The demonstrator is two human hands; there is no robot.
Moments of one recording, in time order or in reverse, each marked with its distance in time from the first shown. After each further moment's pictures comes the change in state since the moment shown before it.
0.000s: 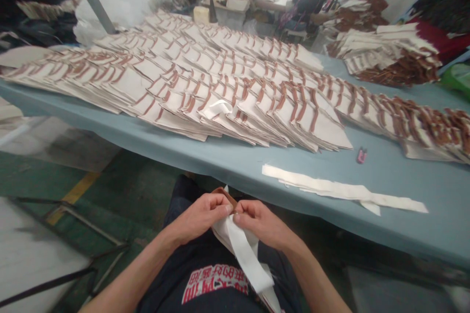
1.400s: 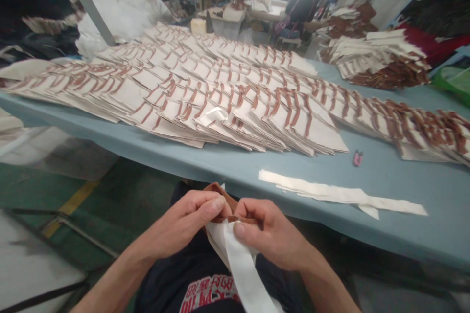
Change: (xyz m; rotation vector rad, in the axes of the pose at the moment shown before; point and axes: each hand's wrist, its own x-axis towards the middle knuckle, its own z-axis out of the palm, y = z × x) left_hand -0.031 0.068 -0.008 0.190 -0.047 0.264; right_hand -0.033 -0.064 0.005 -0.016 -0.003 -0.243
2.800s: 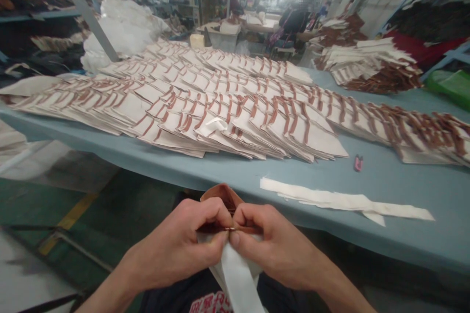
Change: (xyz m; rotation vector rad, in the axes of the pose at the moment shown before) left_hand -0.008 0.028 0.001 0.384 0.080 0.175; right_hand 0.000 -0.027 0.002 -0.285 0.026 -0.046
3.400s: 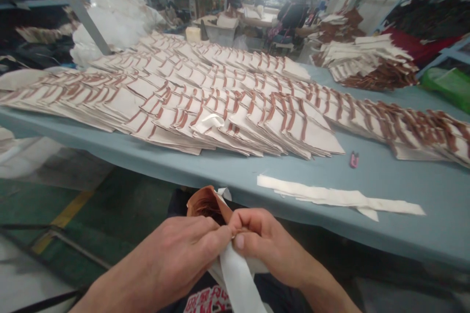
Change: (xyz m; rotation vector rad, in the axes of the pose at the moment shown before) left_hand -0.021 -0.010 0.003 0.539 -0.033 0.434; right_hand -0.001 0.013 0.009 0.550 -0.071 0.141
